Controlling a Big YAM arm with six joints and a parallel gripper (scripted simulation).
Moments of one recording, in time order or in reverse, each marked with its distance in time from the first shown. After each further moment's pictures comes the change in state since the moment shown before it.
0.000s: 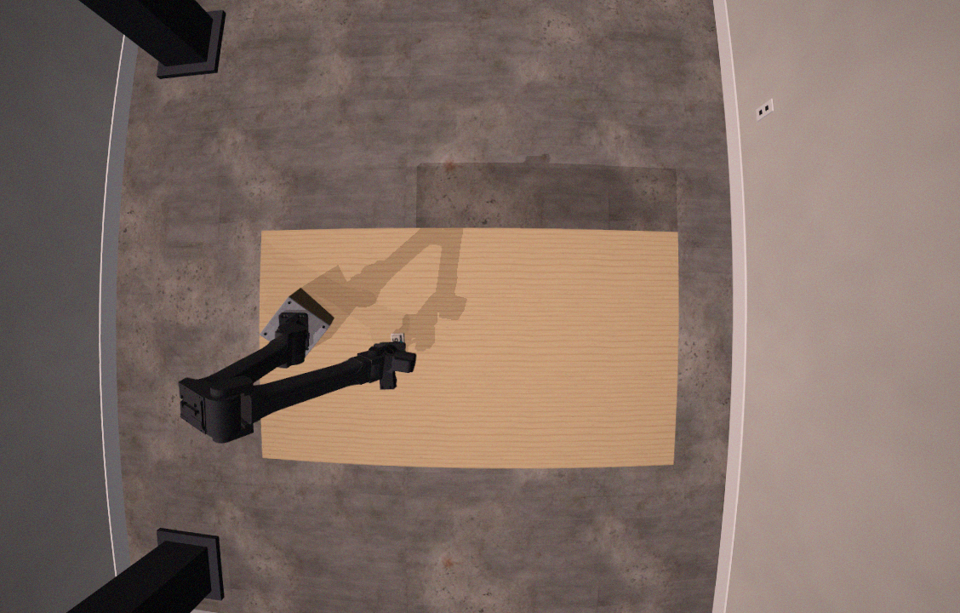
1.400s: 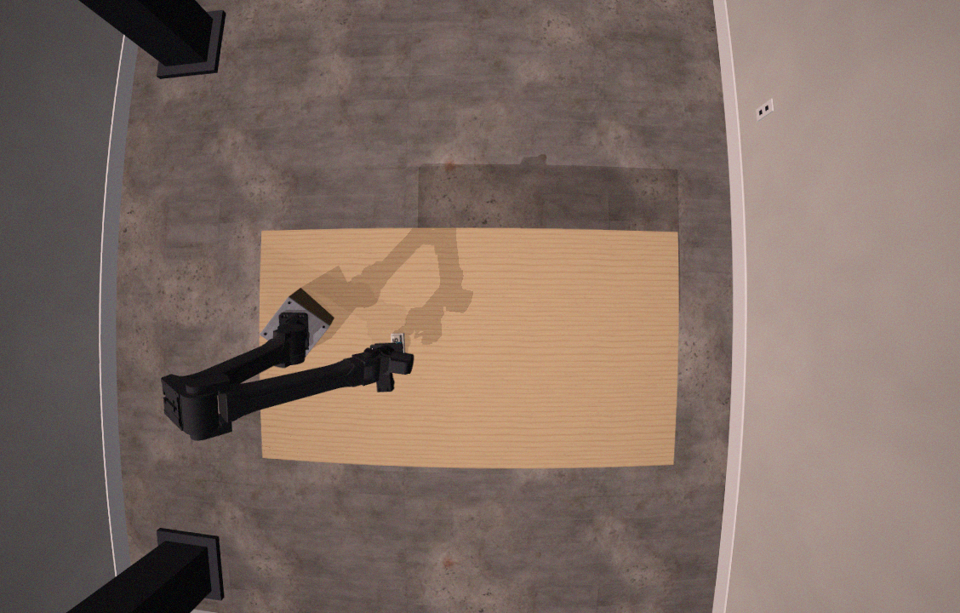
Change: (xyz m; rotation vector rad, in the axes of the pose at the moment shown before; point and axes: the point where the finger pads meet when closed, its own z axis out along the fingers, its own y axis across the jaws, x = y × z) arm 0.000 0.000 -0.033 -0.006 0.000 -0.014
